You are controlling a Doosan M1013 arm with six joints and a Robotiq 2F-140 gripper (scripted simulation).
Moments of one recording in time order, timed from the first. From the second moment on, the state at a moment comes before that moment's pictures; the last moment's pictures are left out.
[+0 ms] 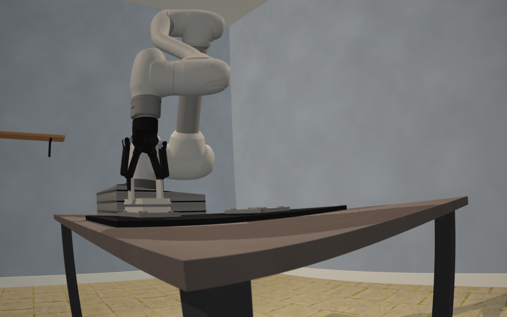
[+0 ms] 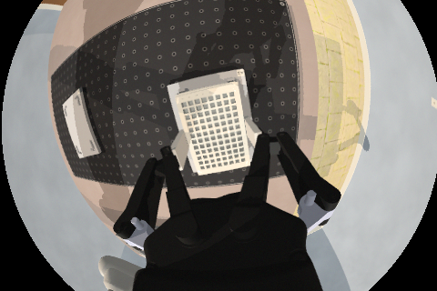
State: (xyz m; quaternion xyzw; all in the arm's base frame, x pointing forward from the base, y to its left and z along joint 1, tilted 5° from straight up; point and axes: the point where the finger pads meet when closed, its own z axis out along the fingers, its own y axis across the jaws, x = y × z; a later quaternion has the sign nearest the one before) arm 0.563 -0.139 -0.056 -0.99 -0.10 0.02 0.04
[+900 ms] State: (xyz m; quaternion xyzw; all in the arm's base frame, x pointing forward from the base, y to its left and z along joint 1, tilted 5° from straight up) arm 0.563 -0.139 -0.060 -0.99 -0.10 0.02 0.04
